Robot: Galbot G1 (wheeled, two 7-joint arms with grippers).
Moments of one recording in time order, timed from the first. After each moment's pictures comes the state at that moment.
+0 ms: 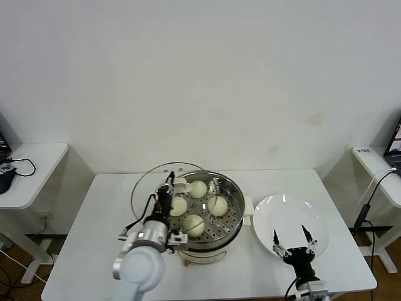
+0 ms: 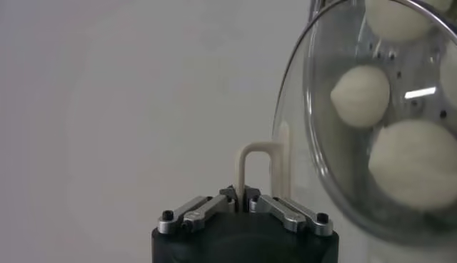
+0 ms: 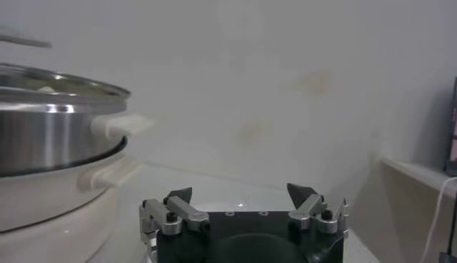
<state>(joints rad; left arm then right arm) 1.14 -1.36 -0.16 -2.04 1.47 0.30 0.34 -1.60 1.57 0.74 1.96 -0.12 0.09 -0.17</state>
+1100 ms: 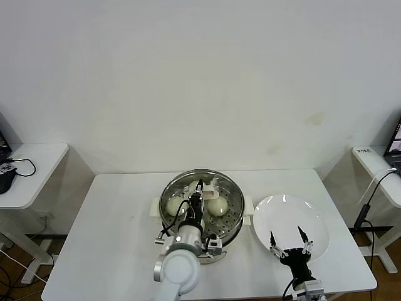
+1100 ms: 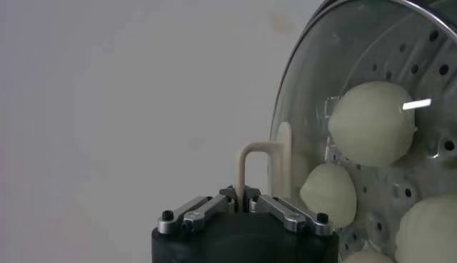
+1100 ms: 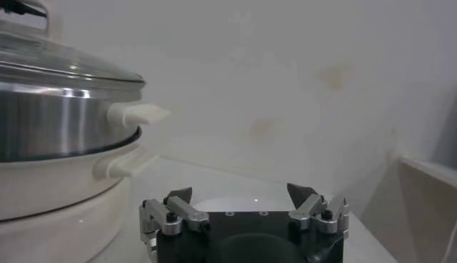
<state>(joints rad) 1.15 -1.58 -0.07 -1.91 1.66 0.29 0.32 -1.59 1.57 0.73 1.93 -0.13 0.09 -0.17</state>
